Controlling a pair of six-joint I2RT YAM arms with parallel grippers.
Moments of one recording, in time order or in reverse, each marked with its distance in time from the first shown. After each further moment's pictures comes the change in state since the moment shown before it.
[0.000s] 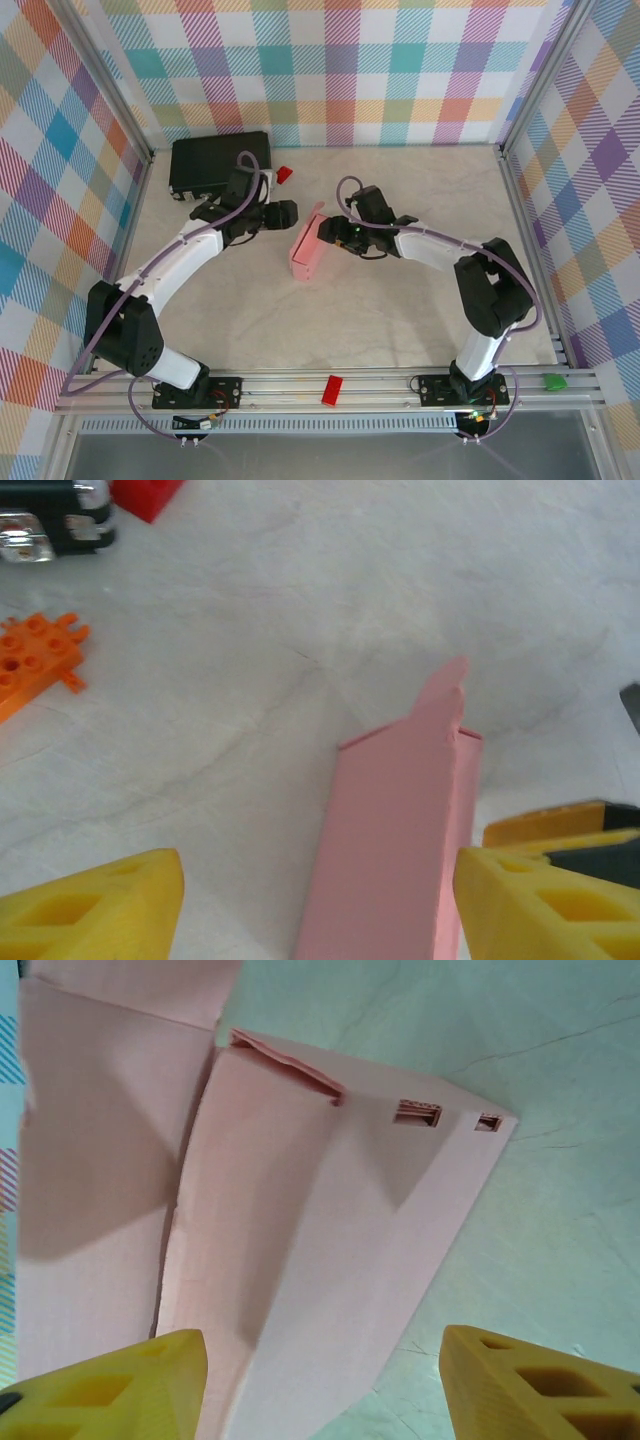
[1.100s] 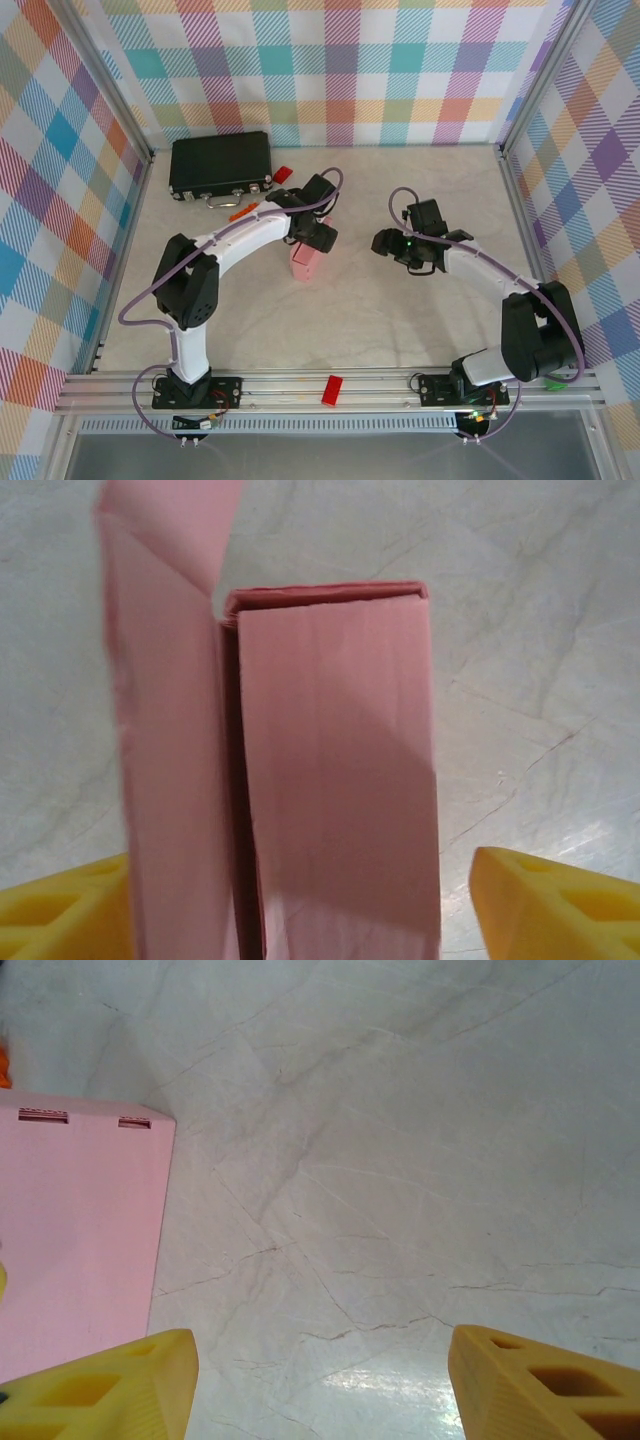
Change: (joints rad) left arm -0.235 0.425 0.347 -0.301 -0.212 0.228; right arm -0.225 -0.316 -0.260 -0.218 0.115 -0.161
